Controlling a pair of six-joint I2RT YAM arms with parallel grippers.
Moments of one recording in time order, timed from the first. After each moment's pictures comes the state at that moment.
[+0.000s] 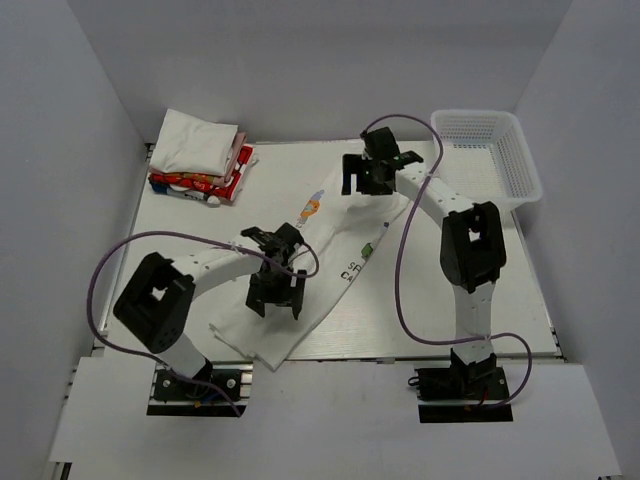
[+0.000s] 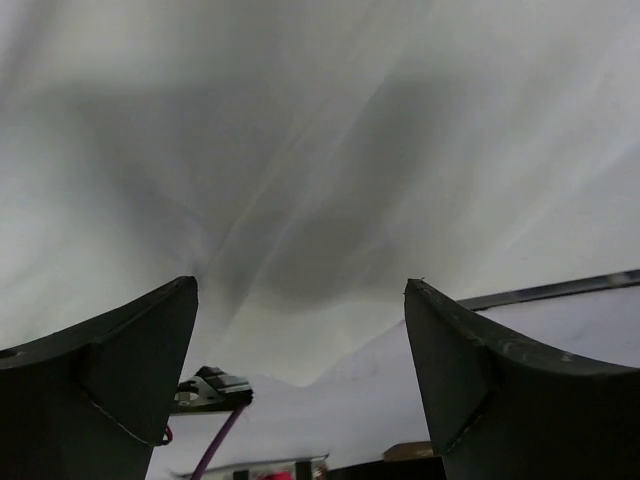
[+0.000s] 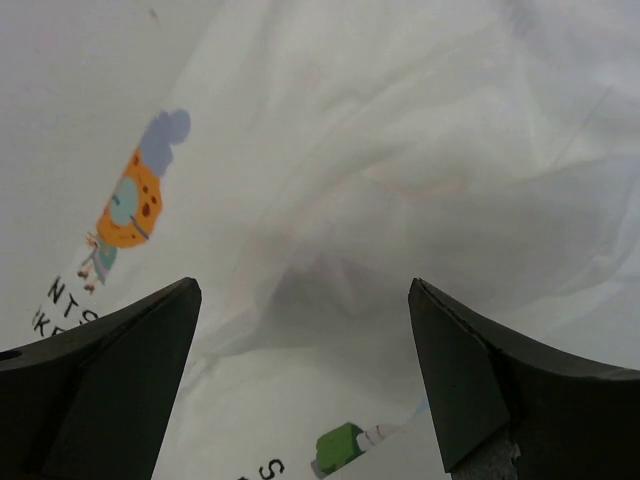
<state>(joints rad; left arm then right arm) -0.67 1.56 1.00 -0.90 0.12 -0.56 0.43 2.07 1.79 -0.53 -0.04 0.29</state>
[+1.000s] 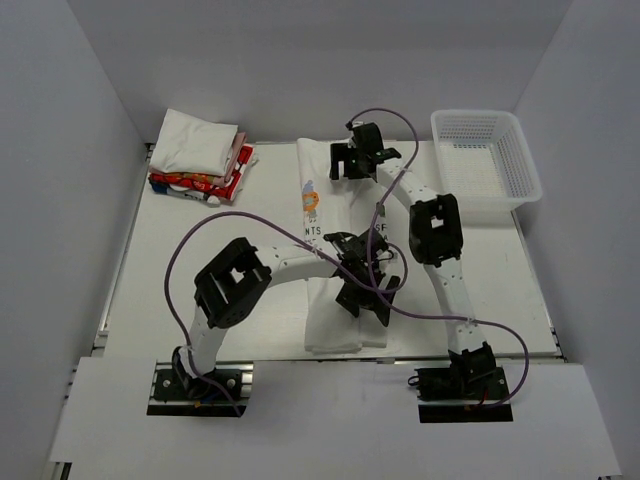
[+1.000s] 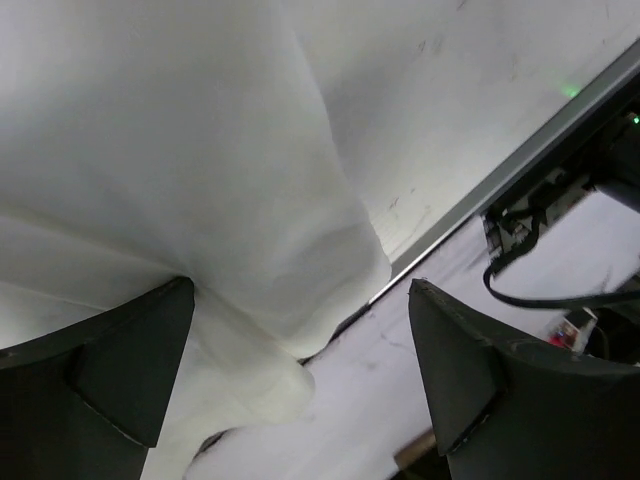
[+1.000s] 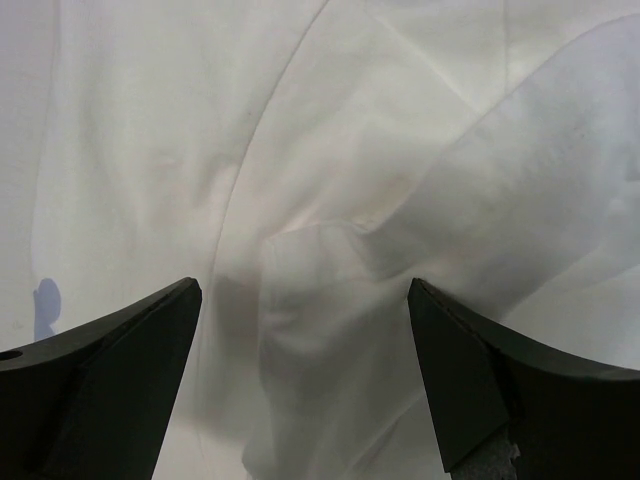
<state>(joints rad) -1.01 2.05 1.47 -0.62 0.43 -0.53 0.40 2.59 2.31 -0.45 -0.10 0.22</state>
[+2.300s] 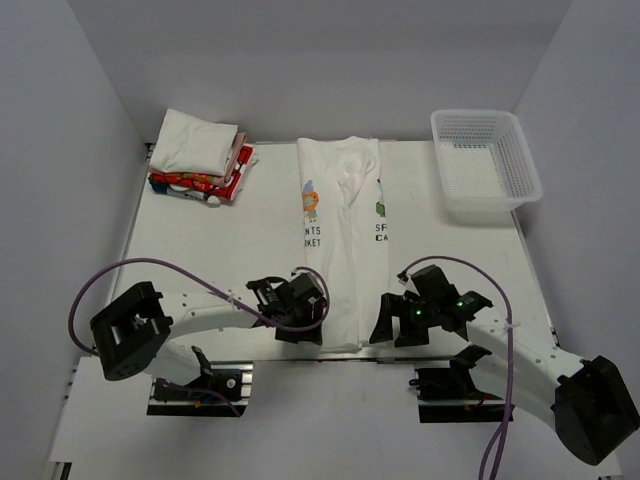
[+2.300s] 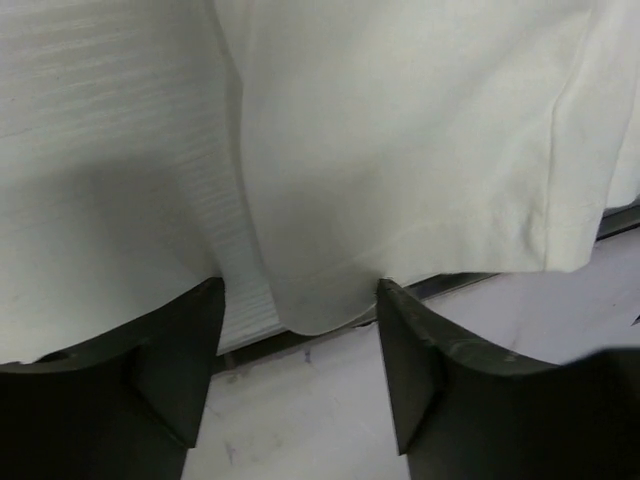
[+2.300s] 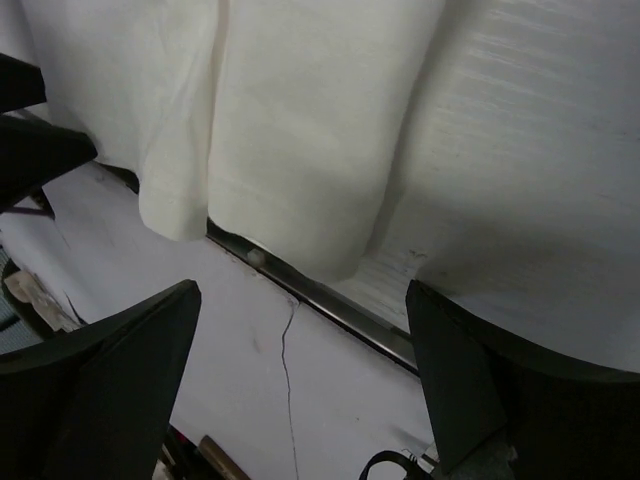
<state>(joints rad) -1.07 1.40 0.70 -0.48 0.02 -0.92 0.59 0.89 0.36 -0.55 -0.45 0.63</state>
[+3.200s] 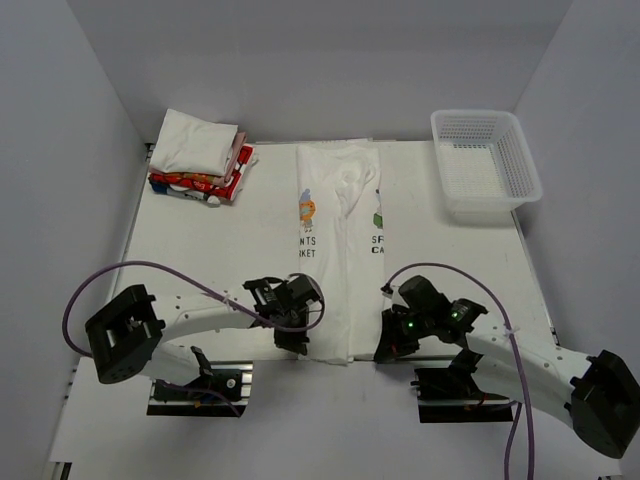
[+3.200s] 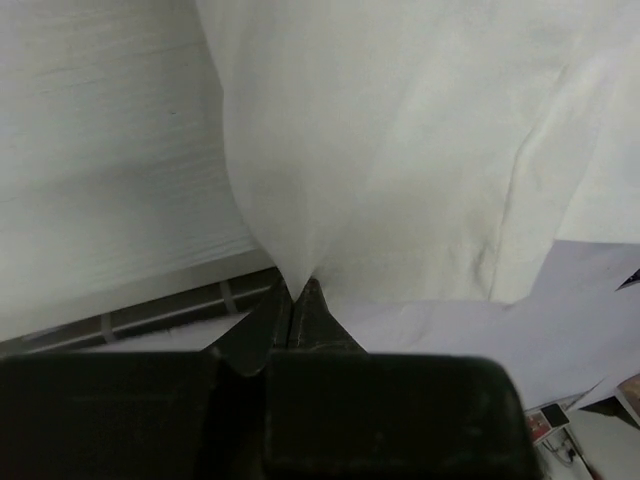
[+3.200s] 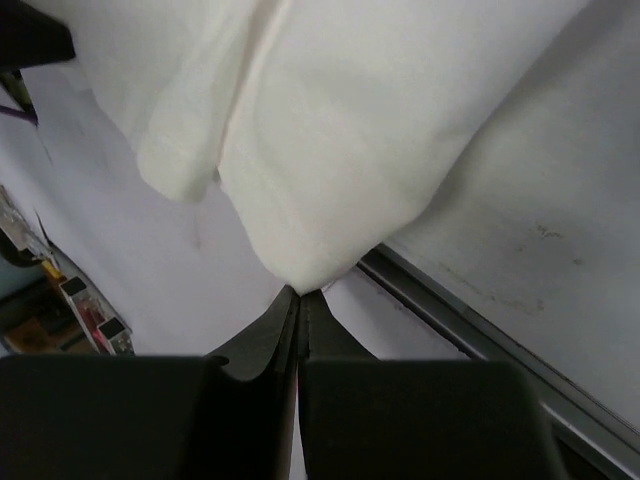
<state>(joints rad) -1.08 1.37 0.70 -0.59 0.12 -1.03 0.81 0.86 0.34 -0.50 -0.51 0.68</state>
